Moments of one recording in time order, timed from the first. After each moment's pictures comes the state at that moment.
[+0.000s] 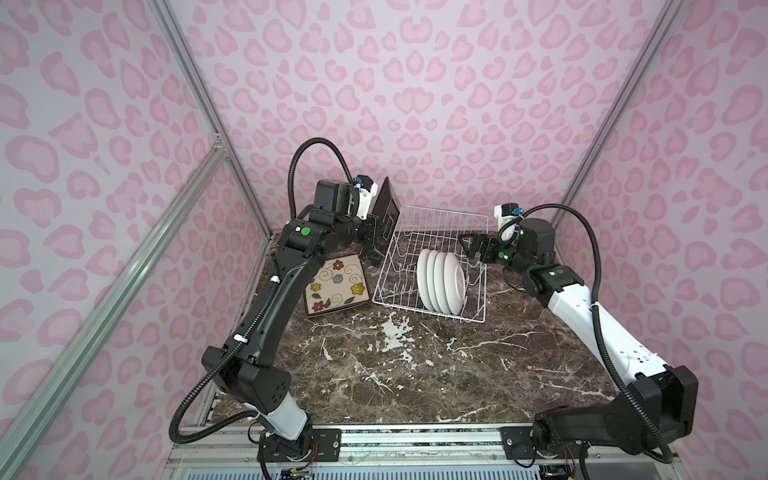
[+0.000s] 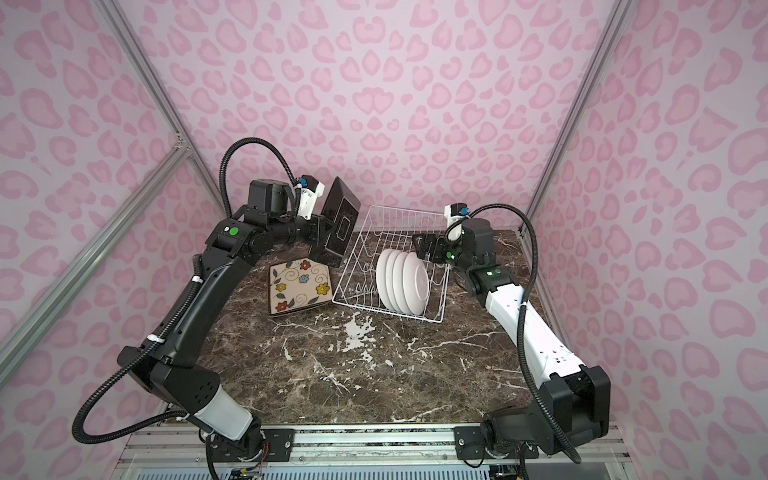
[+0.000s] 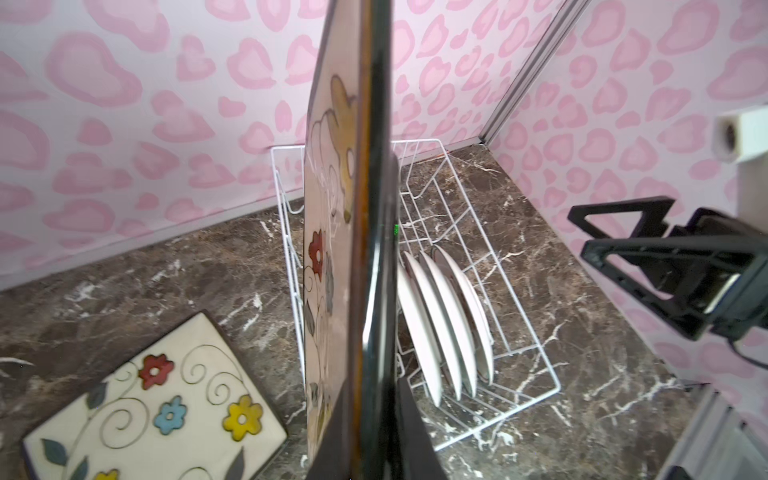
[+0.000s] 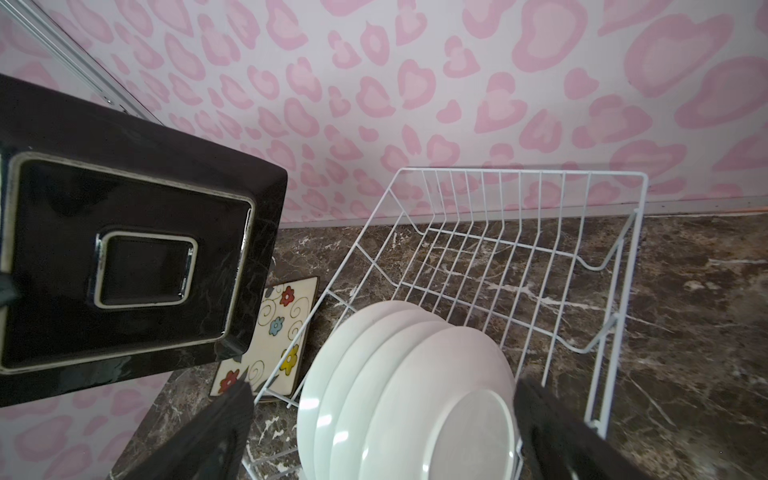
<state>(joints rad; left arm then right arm) -0.39 1.61 1.89 -0.82 0.21 -0.06 0.26 1.40 1.27 -0.22 -0.28 0.41</state>
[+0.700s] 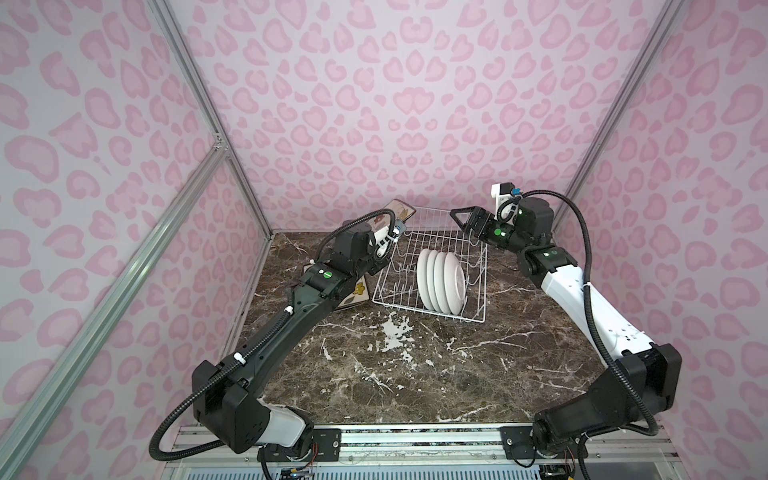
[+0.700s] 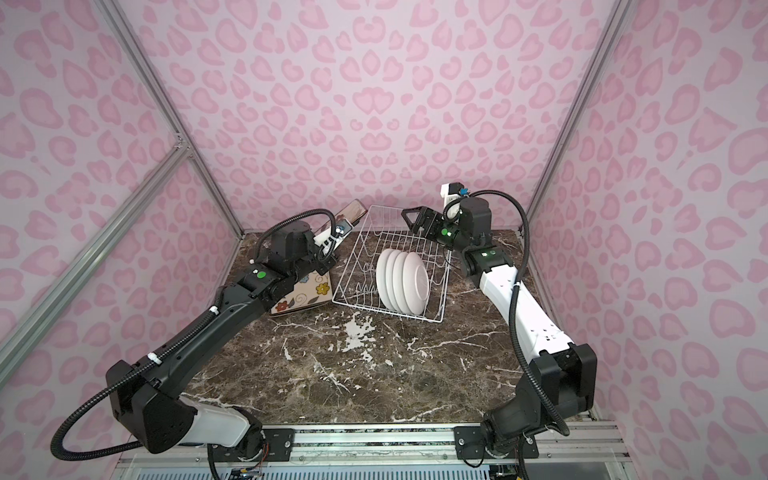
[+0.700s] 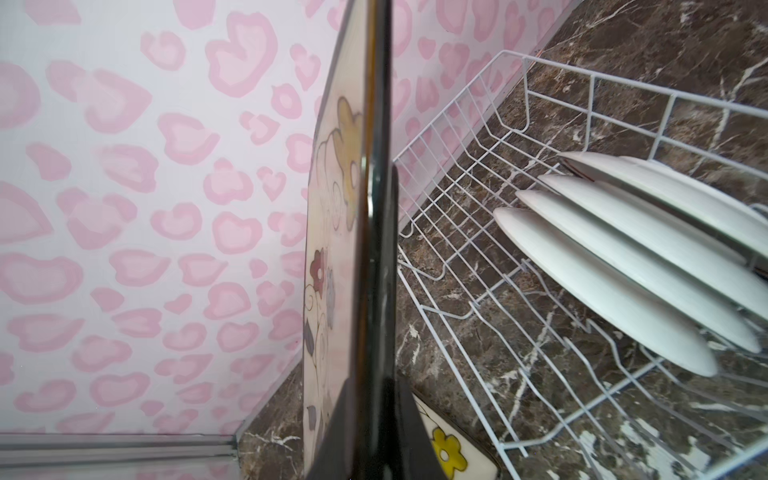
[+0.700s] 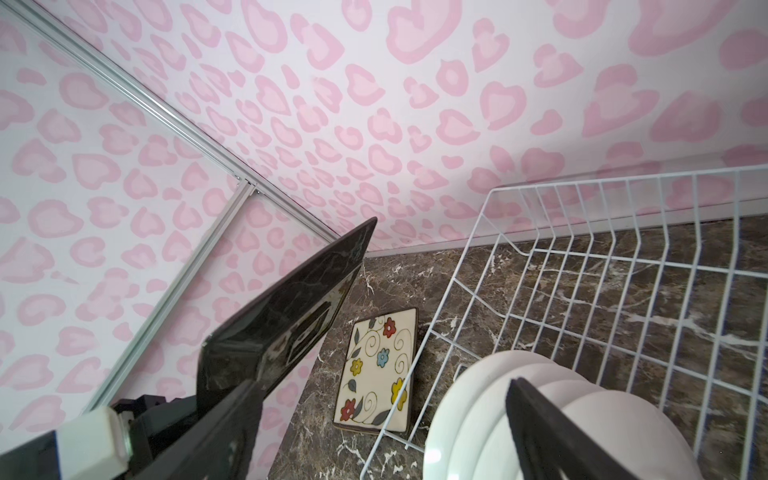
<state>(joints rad) -0.56 1.43 1.36 -0.30 -0.18 0.66 0.26 1.53 1.44 -0.12 -0.47 0.70</state>
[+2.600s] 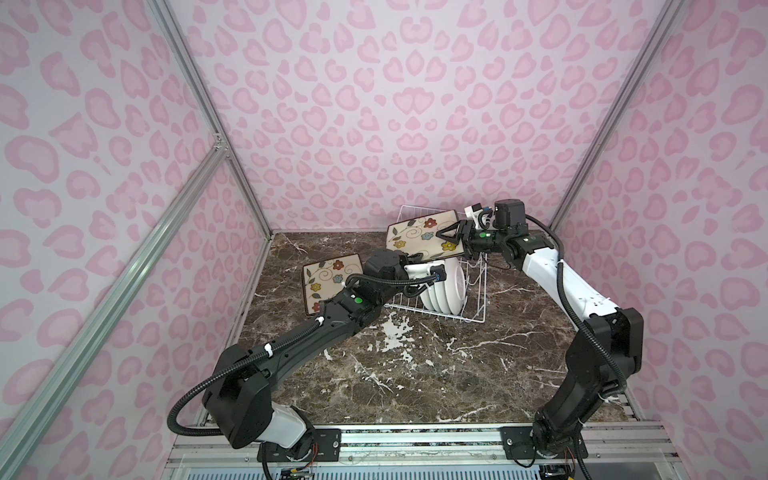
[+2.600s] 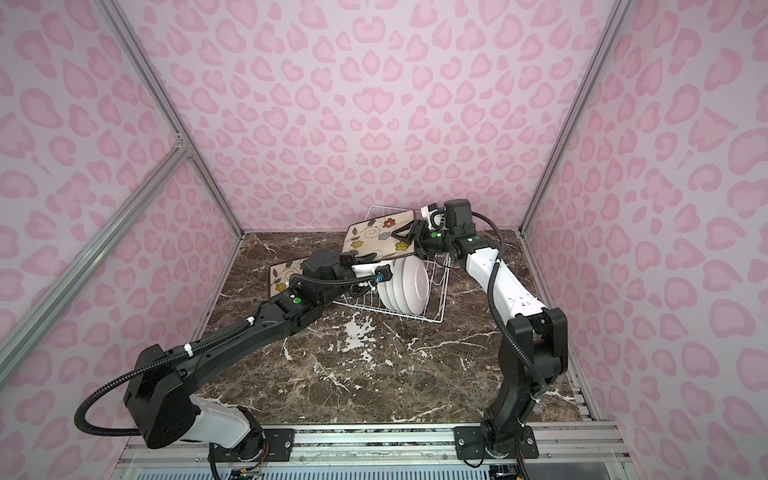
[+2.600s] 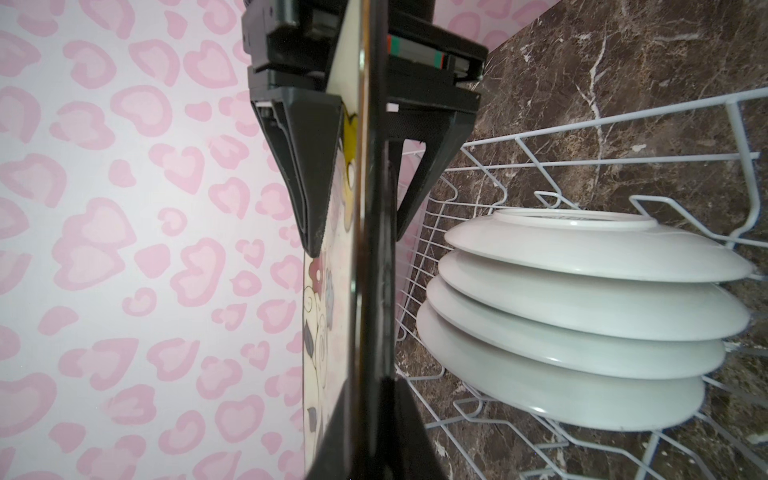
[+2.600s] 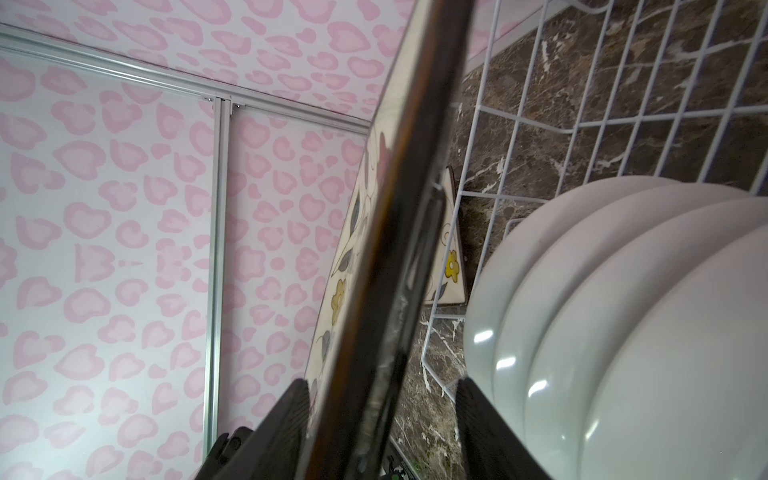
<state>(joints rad) -0.74 1.46 1.14 0.09 -0.07 1.02 0.25 1.74 1.58 -0.41 -0.82 0.89</state>
